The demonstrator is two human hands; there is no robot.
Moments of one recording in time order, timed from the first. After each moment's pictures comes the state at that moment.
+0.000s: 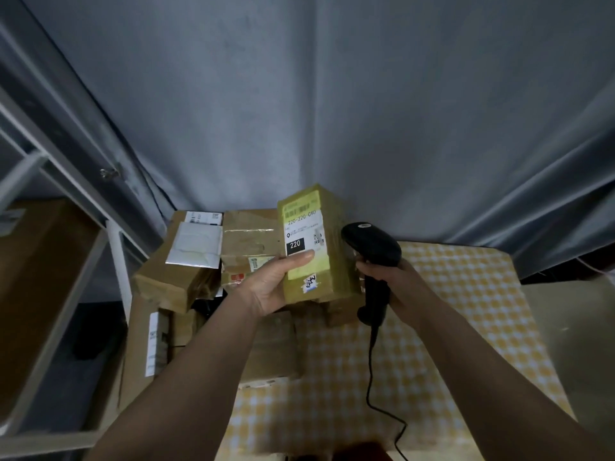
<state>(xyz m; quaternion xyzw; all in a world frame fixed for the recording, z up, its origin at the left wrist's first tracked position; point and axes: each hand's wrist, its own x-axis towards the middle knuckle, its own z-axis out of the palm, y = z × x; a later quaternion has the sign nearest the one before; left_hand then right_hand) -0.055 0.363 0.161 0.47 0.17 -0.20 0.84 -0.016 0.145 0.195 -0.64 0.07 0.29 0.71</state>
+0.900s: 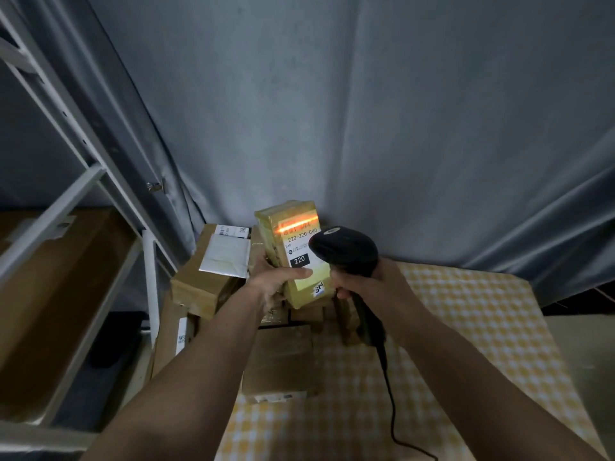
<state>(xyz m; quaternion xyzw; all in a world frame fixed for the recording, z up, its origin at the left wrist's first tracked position) -0.076 0.410 0.182 0.60 0.31 -0.04 0.74 -0.082 0.214 0.268 -0.75 -0.08 0.22 0.62</state>
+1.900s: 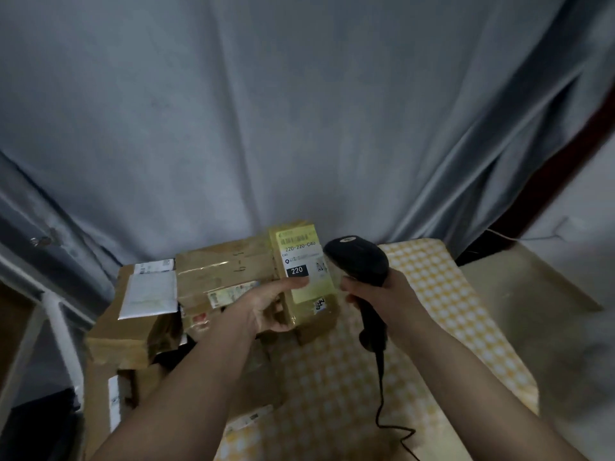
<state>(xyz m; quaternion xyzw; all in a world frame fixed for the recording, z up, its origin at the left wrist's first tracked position) -0.060 0.310 0.191 0.59 0.26 -0.27 0.72 -0.099 0.110 0.248 -0.71 0.12 0.10 0.69</state>
